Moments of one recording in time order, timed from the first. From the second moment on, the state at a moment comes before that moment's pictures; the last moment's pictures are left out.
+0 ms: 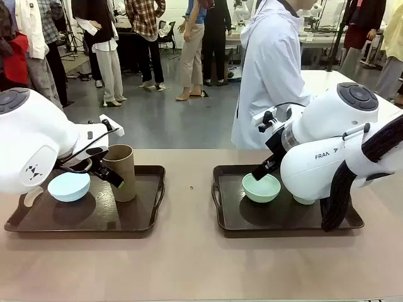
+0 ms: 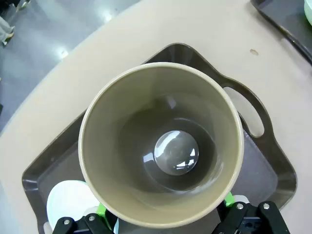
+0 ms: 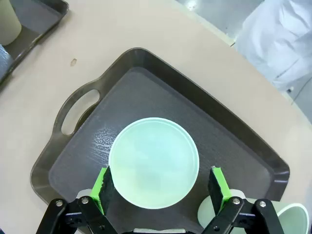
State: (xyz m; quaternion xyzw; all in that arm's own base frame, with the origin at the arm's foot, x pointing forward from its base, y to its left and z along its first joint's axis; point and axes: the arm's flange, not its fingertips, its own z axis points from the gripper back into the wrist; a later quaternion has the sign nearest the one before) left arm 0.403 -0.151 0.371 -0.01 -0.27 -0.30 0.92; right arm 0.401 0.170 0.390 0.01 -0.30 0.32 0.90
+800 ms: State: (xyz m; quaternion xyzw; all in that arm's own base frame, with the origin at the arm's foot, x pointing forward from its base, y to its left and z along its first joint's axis) left arm 0.403 -0.152 0.371 -0.01 -0.27 -0.30 0.92; right arm 0.401 0.170 0.390 0.01 -0.30 0.32 0.90
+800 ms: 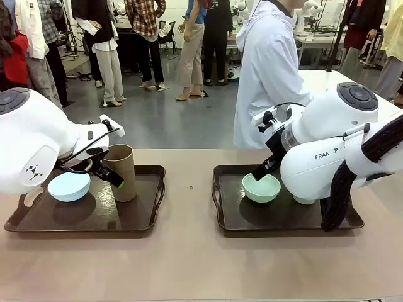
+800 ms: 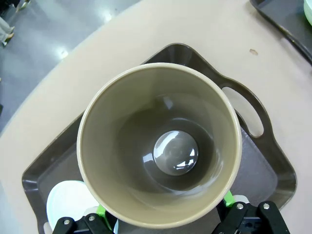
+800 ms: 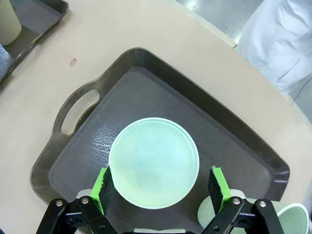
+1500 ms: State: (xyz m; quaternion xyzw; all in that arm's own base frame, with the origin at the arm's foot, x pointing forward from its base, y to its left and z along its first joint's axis) left arm 0.398 -0.151 0.389 0.00 -0.26 -0.30 0.92; right arm 0.394 0.172 0.402 0.02 -0.28 0.31 0.91
